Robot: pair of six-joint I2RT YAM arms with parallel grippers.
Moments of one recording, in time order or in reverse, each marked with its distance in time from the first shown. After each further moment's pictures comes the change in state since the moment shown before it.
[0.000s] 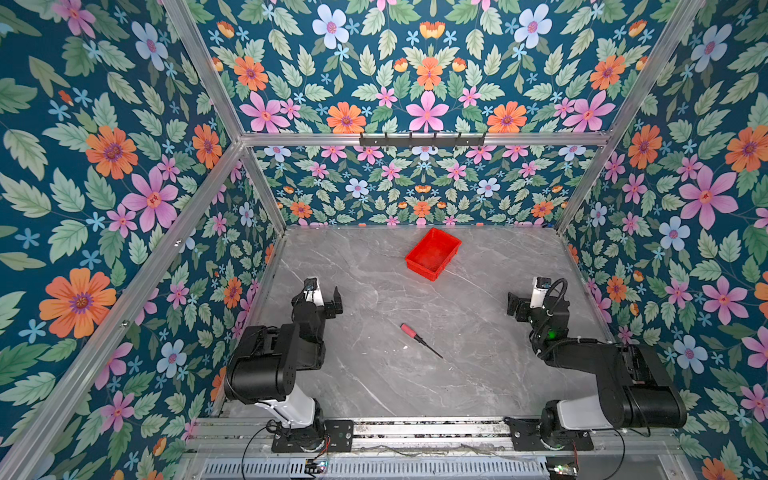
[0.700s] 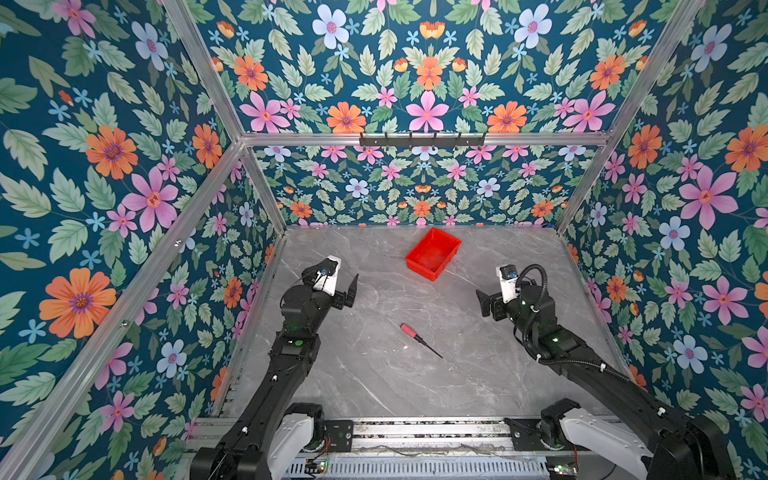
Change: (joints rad) left arm -0.157 -0.665 0.277 -0.892 0.294 0.273; right arm 0.477 -0.372 0.283 -0.684 0.143 -0.108
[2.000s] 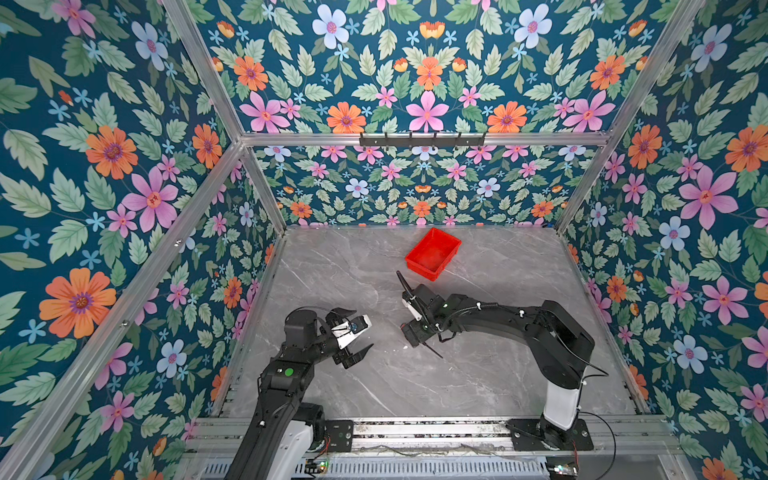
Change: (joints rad) left arm -0.032 -0.294 -0.082 -0.659 0.352 0.515; right arm 0.417 0.895 0.672 -0.534 -0.089 0.265
